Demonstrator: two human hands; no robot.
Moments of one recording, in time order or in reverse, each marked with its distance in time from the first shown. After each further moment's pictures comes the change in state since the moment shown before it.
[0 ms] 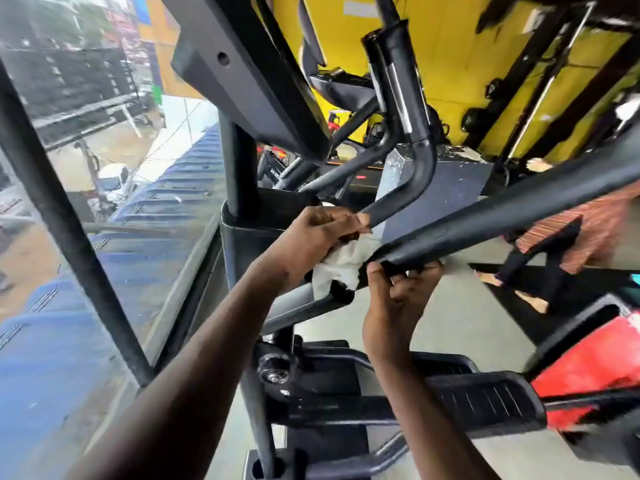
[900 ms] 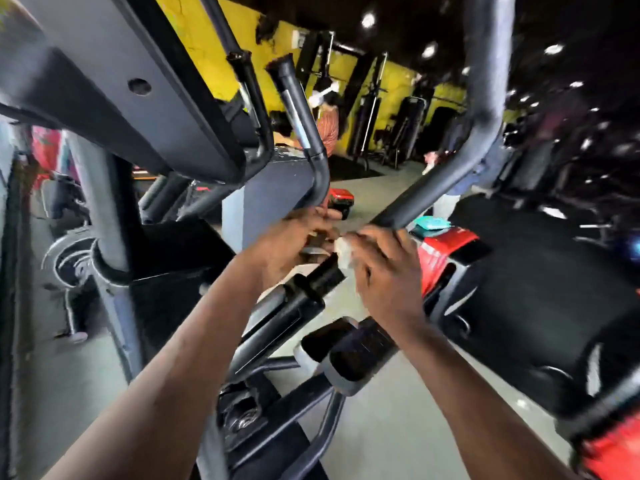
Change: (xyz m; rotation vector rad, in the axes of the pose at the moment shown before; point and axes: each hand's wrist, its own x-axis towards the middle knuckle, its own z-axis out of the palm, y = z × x) left_hand 0.046 0.008 -0.010 -0.251 -0.468 -0.215; right_hand 0.014 -0.054 -0.012 -1.665 -0.078 -0.837
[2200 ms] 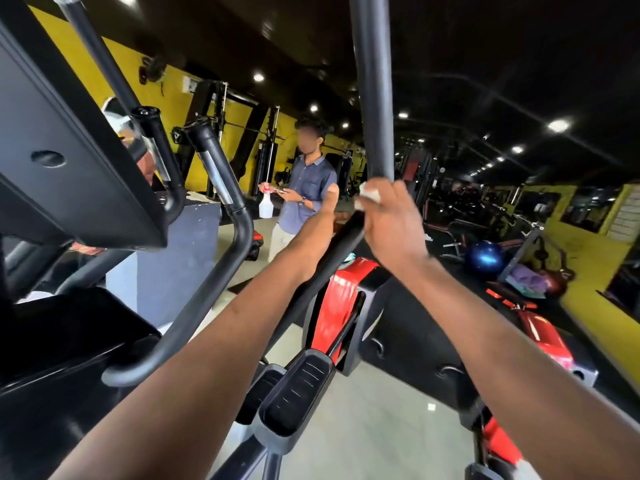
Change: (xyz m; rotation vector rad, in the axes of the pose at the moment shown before) left_hand 0.074 0.060 0.109 -0.034 -0.168 0.113; right_hand 0.101 0.086 -0.074 -0.577 -0.127 -0.065
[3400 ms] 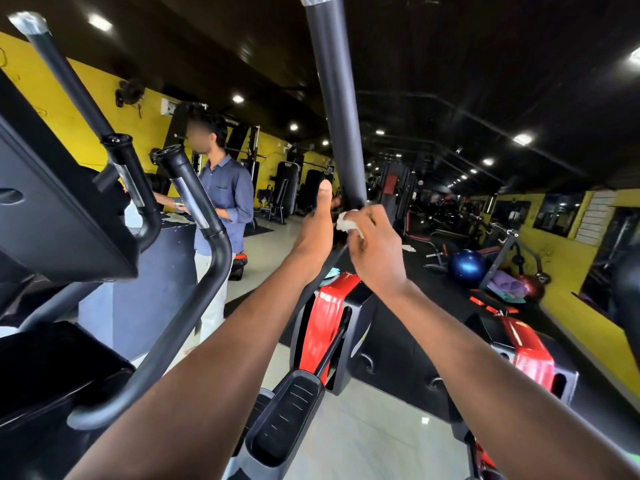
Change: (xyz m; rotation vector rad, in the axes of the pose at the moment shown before) left_hand 0.026 0.014 0.034 -0.007 0.029 0.147; right_hand -0.010 0.011 0.003 0.371 0.108 0.290
